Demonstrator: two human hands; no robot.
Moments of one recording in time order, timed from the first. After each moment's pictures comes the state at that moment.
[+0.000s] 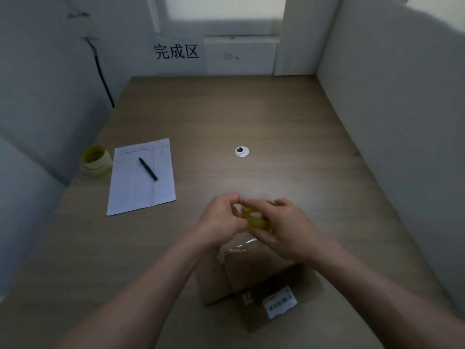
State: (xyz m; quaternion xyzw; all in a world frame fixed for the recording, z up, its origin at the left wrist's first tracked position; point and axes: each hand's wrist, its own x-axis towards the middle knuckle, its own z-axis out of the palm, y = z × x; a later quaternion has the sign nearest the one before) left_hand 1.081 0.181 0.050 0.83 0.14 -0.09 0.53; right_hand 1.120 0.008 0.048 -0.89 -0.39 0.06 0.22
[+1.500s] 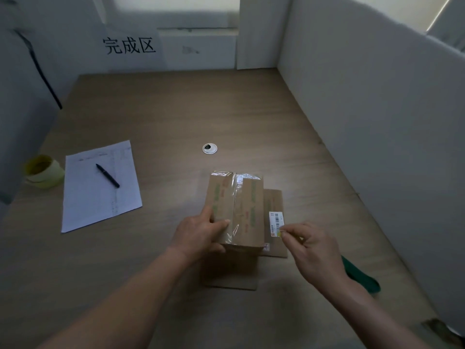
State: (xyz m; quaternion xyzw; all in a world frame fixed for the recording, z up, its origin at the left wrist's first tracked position) left_hand 1.095 0.192 -0.045 0.98 -0.11 -0.12 0.06; right_hand 1.075 -0.078 0.019 -0.94 -0.06 -0.01 0.35
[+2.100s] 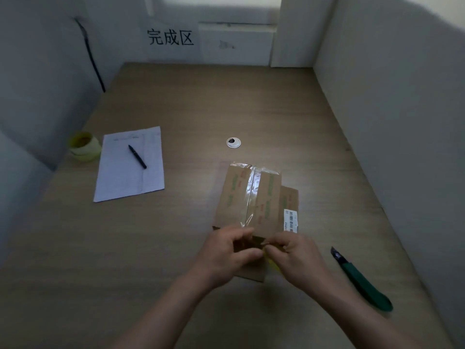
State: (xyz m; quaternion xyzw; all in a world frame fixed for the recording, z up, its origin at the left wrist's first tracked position) left_hand 1.022 0.134 0.000 0.85 0.03 -0.04 0.52; right_hand 1.076 -0.055 0.005 -0.92 -0.15 0.16 0.33
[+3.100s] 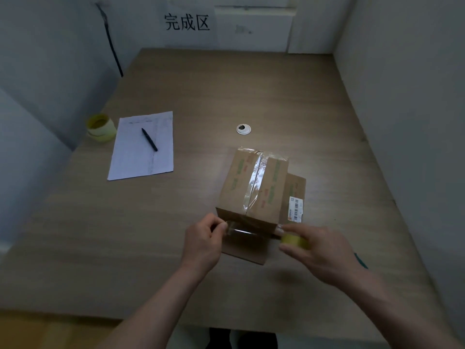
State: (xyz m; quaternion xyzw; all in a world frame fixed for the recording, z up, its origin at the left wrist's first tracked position) left_hand 0.993 0.137 -0.024 0.85 0.26 0.10 0.46; right_hand 1.079 -0.107 0.013 -0.93 -0.27 0.14 0.19
